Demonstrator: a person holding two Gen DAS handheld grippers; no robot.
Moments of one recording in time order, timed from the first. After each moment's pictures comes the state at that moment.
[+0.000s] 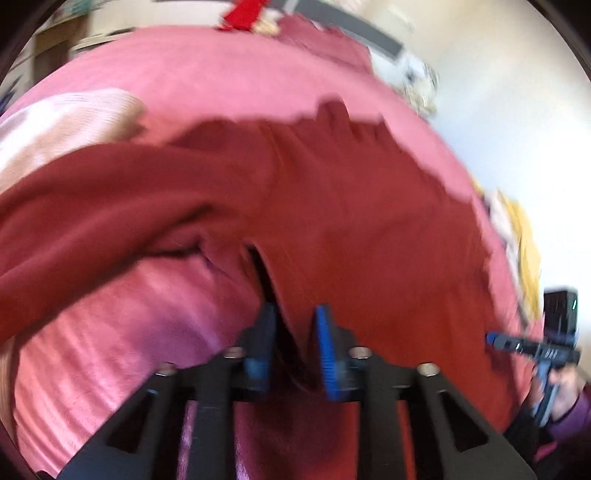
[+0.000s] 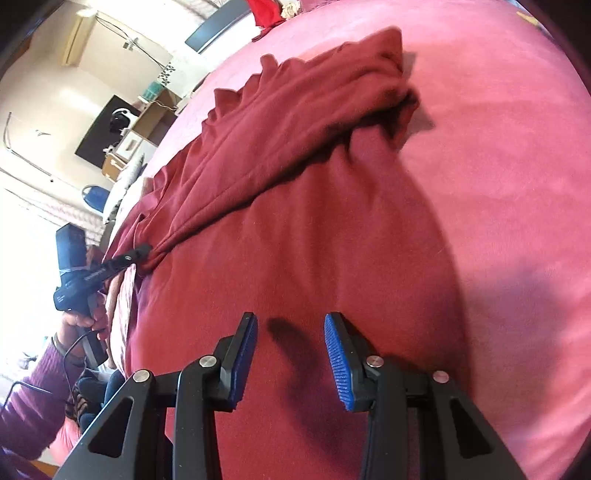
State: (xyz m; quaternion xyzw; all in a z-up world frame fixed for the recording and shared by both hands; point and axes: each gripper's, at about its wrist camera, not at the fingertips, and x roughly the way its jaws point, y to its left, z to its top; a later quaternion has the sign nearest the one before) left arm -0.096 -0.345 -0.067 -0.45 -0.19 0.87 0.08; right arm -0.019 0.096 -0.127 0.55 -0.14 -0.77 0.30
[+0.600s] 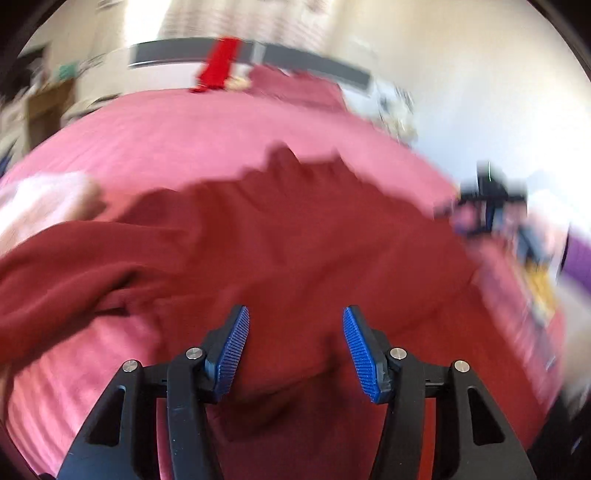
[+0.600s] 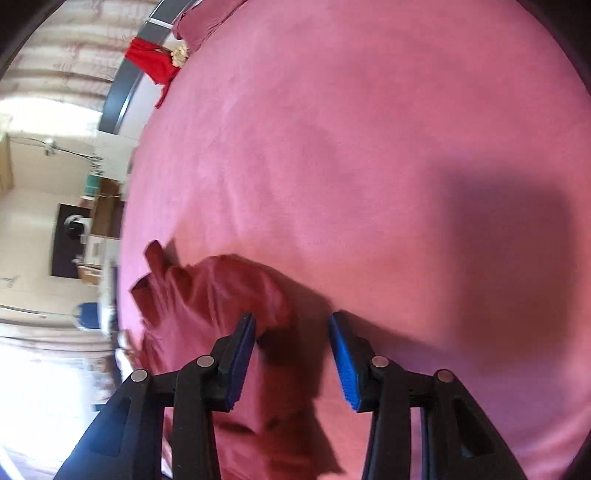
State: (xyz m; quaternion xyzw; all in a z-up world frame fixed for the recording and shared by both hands) left arm -0.108 -0.268 -0.073 -0.39 -0.06 0.92 0.08; right arm -0.285 0.153 -0.130 0.60 -0.31 -0.71 0.20
